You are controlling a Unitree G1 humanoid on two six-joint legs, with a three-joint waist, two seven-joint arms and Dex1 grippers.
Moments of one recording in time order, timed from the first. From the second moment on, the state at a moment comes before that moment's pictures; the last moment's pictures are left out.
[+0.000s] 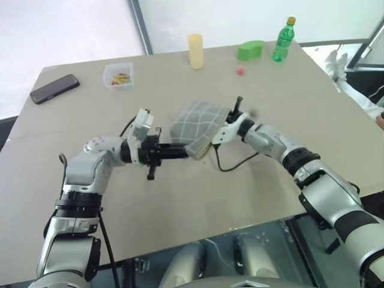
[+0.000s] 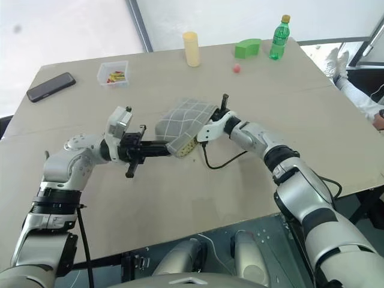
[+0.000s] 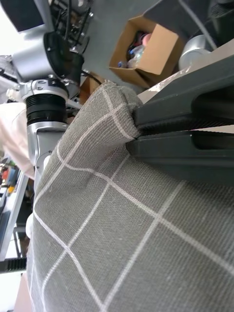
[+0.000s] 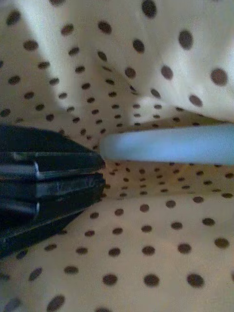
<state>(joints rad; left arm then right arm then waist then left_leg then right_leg) -0.51 0.62 0.03 0.10 -0.59 0.49 -1.42 -1.03 -0.31 0.53 0.97 -0.70 -0.66 -0.15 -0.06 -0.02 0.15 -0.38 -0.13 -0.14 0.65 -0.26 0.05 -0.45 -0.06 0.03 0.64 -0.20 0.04</state>
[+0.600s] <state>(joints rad) -0.64 0.44 0.07 0.37 -0.58 0.43 -1.27 -0.51 -0.49 0.29 0.03 -0.35 -0.09 0.45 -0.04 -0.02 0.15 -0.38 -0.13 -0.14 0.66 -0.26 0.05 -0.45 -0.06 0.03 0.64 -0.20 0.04</state>
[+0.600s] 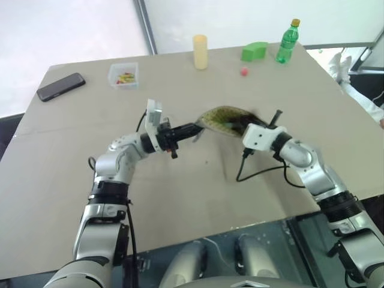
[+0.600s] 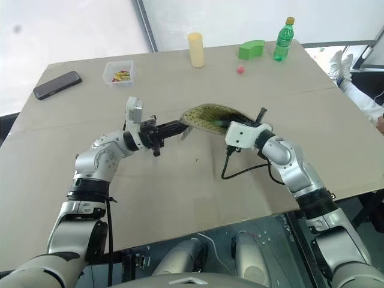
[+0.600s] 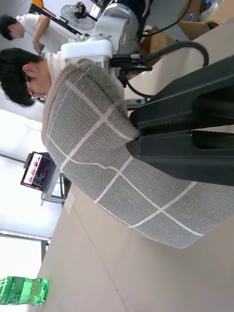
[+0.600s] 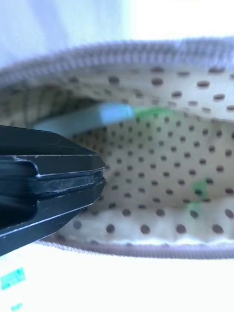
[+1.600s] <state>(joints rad) -0.65 0.42 0.03 0.55 -0.47 0.37 -1.35 -0.93 -0.20 0.49 0.92 -0.56 -0.22 0.09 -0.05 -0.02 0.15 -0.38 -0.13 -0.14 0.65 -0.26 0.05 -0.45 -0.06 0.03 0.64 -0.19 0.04</state>
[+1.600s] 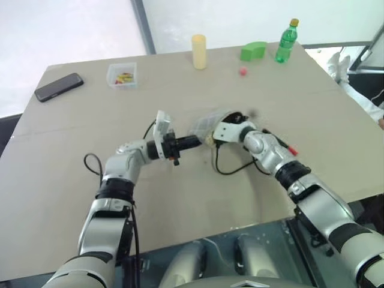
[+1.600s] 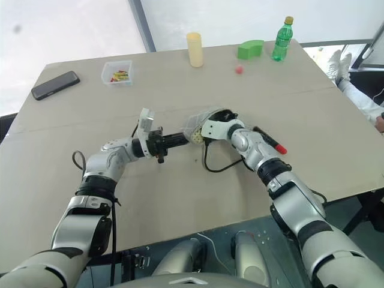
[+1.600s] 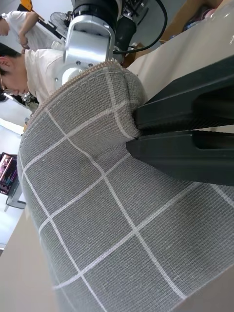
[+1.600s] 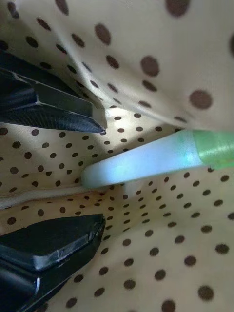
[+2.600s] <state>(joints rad) -0.45 0.45 0.04 0.32 -0.49 0.40 -1.32 -1.13 -0.12 0.63 1.27 -0.76 -0.52 -0.17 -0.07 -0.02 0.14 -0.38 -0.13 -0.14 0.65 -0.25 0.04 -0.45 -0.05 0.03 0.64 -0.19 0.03</state>
